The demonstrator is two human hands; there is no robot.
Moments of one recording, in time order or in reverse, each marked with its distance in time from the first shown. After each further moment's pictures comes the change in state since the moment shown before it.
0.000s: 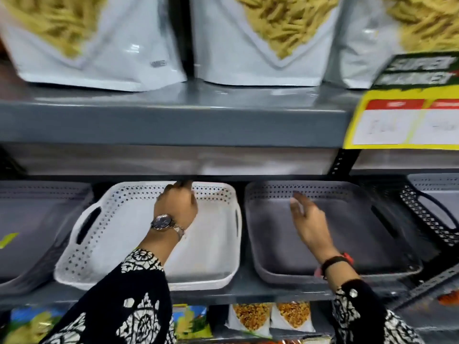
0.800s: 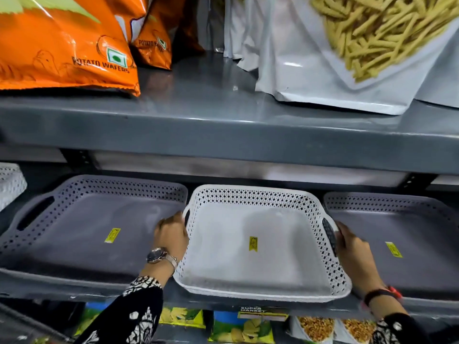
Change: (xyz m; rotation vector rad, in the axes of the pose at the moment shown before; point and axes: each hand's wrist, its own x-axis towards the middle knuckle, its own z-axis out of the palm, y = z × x) left_hand -0.008 -0.241 0.011 -0.121 -0.101 -0.233; right_hand -0.045 -0.059 0.121 -0.311 0.041 -0.082
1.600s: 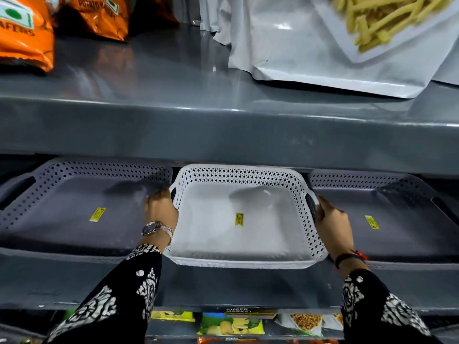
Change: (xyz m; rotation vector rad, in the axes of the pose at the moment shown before) left_hand 0.048 0.028 0.011 -0.065 0.077 -0.031; right_hand 0.050 -0.002 0.021 -0.070 0.050 -0.008
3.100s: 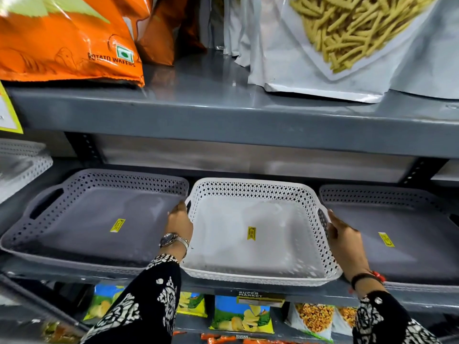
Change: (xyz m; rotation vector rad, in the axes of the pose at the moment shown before) left_hand -0.052 -0.013 -0.017 -0.079 -0.117 -0.097; right_hand -0.052 0.004 -0.019 0.170 -0.020 0.017
